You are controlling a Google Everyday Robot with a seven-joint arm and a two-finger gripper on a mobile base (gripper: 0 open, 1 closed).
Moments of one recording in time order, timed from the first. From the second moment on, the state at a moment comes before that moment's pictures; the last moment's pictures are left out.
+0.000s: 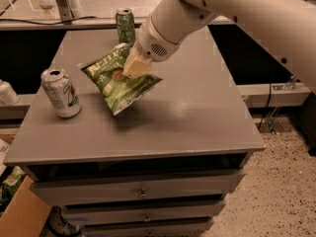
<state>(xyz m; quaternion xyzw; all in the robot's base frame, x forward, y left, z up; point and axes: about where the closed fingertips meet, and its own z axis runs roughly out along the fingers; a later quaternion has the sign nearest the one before) 0.575 0.059 0.912 -0.66 0.67 0.15 0.29</state>
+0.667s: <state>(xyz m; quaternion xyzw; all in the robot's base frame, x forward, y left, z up) 0.572 0.082 0.908 -0.67 0.66 0.16 0.29</state>
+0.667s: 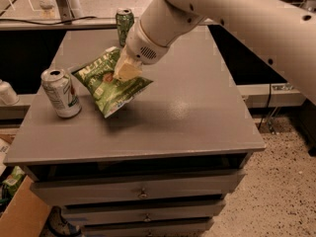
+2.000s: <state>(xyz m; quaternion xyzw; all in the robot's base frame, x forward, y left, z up) 0.581 0.128 0.872 -0.66 0.68 0.17 0.27</state>
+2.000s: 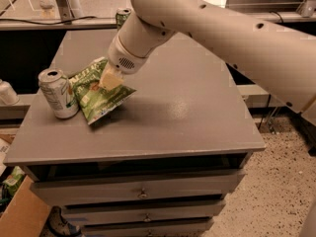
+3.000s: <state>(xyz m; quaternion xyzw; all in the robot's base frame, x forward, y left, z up) 0.573 0.143 0.863 -0.67 0.68 0.18 0.25</state>
